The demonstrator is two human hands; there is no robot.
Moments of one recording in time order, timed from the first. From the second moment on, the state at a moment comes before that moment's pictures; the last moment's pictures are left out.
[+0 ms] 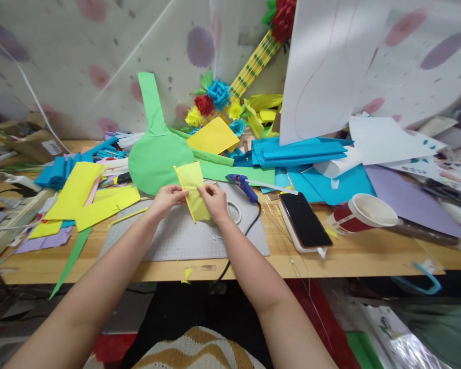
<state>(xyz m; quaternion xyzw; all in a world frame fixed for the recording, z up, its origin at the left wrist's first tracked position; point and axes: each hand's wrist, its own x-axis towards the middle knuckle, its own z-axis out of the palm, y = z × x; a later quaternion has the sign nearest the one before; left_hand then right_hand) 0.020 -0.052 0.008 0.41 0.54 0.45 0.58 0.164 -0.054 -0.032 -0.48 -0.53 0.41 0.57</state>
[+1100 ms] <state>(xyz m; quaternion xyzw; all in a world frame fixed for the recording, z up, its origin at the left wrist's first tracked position) 0.004 -0.056 -0.006 0.37 0.51 0.48 0.61 0.161 -0.055 -0.035 -0.55 -0.64 0.36 0.39</state>
